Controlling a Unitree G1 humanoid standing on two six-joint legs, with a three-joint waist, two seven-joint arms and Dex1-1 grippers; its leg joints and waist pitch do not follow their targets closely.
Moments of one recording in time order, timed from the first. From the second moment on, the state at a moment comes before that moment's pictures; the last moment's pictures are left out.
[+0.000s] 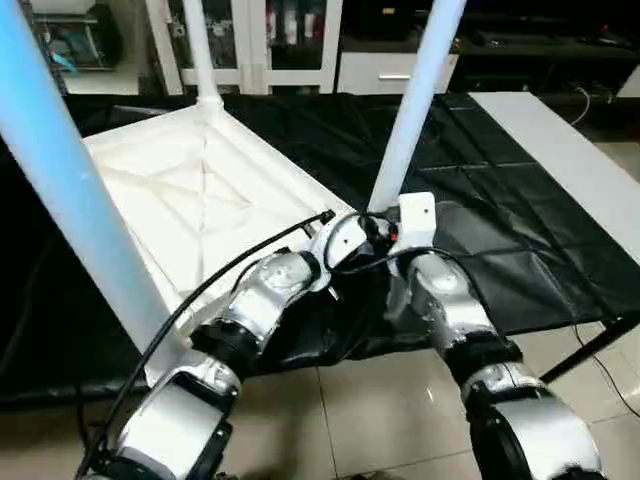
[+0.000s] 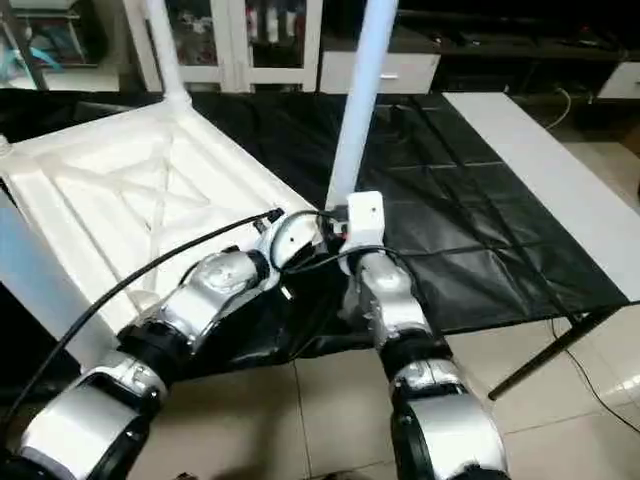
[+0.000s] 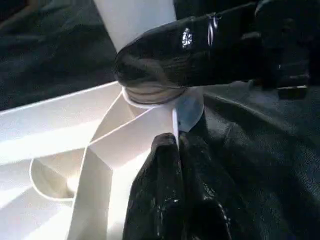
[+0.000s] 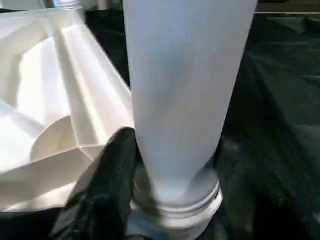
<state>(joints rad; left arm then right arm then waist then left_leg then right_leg) -0.75 0.08 -0.32 0.86 0.18 -0.02 -0.43 -0.67 -0.05 -0.01 0.90 0.11 -0.10 0.23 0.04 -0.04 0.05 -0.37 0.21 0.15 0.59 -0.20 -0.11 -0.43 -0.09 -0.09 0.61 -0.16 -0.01</state>
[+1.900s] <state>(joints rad) -0.54 0.38 -0.37 0.26 0.18 0.47 -0.70 -0.12 -0.39 0.17 -0.09 0.29 0.35 0.79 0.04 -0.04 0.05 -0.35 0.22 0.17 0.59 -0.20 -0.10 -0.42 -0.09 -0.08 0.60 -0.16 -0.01</state>
